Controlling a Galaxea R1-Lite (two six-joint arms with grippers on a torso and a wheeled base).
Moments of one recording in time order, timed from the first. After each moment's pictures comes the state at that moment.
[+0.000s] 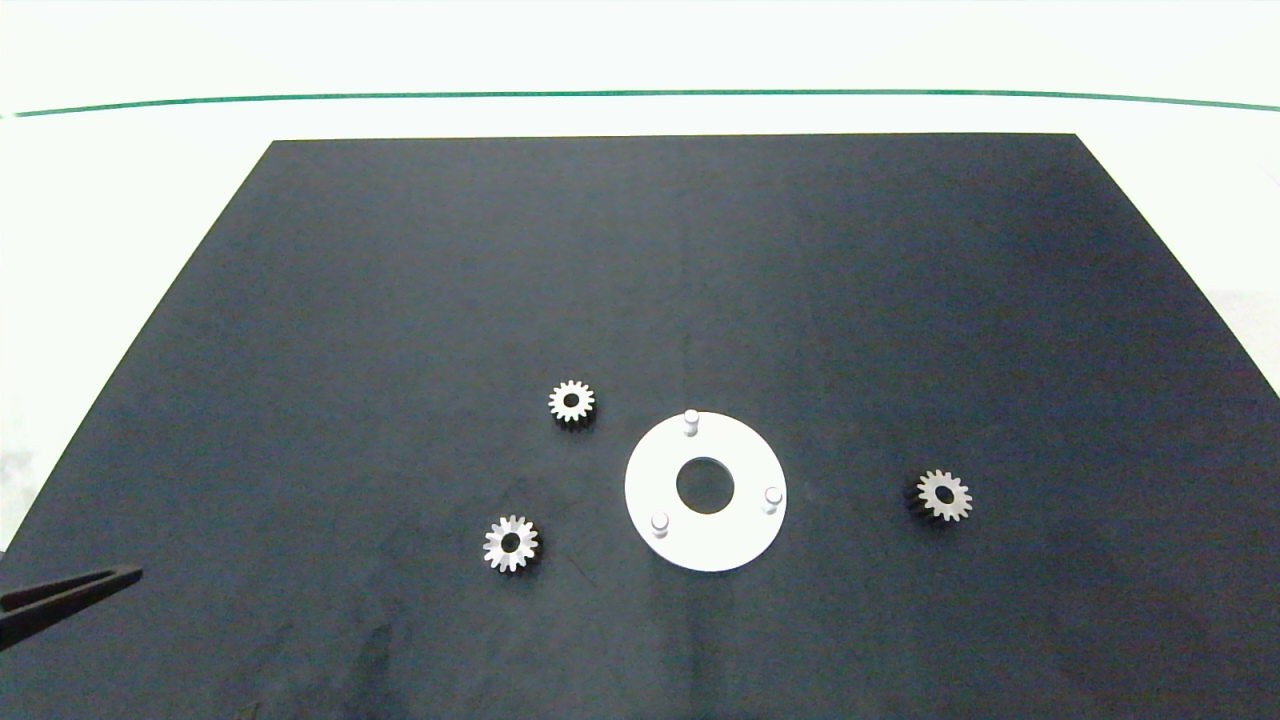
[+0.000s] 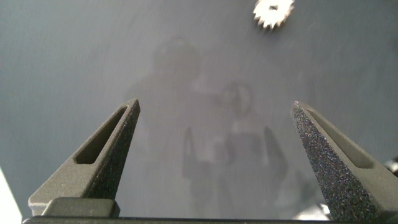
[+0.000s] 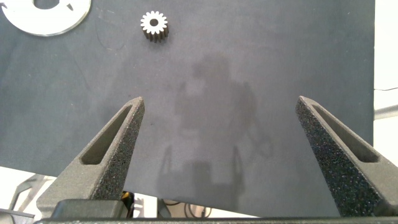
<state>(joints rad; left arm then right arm) -0.34 0.70 -0.41 0.03 -0.04 0.44 0.09 0.34 -0.56 0.42 0.00 -0.17</state>
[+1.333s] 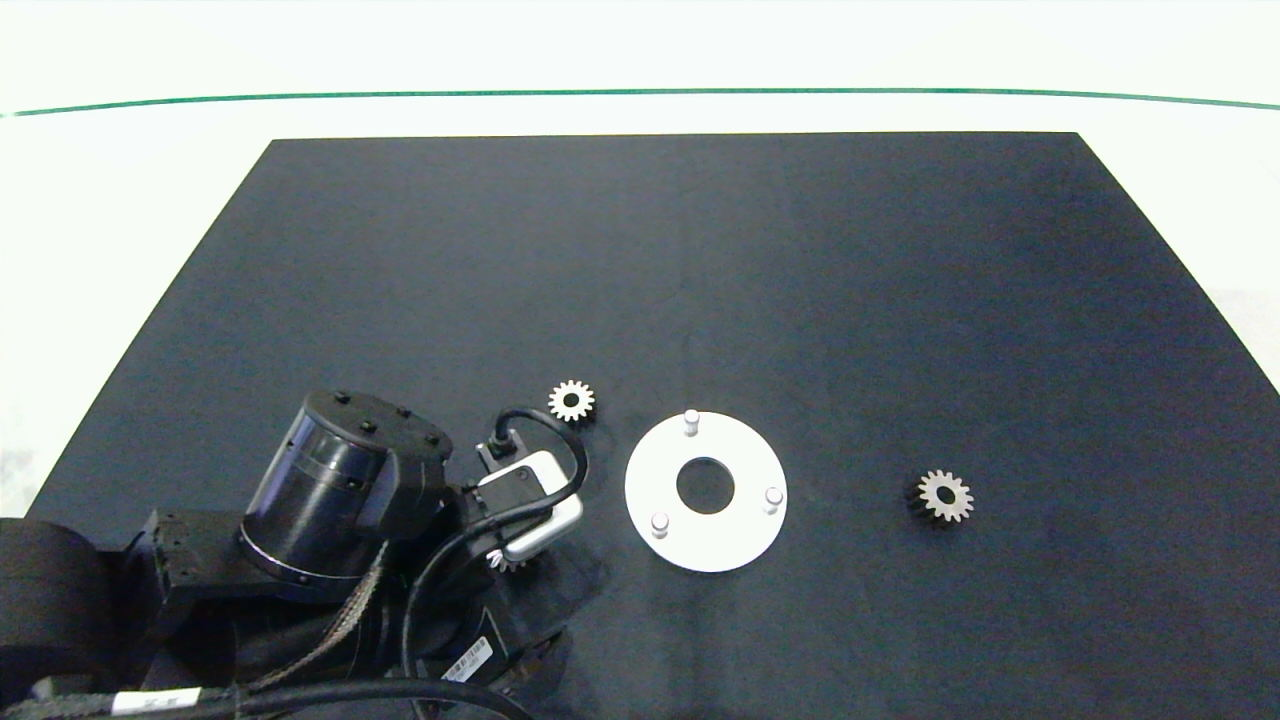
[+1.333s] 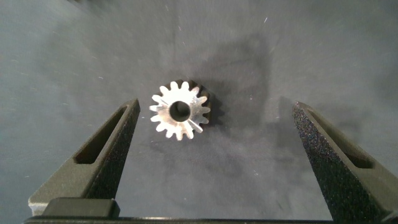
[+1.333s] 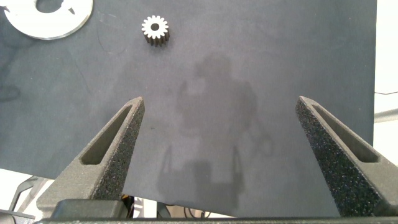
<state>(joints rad) -0.76 1.51 -0.75 -0.05 0.20 0.44 0.10 0.37 -0.58 0.42 0.00 -0.17</state>
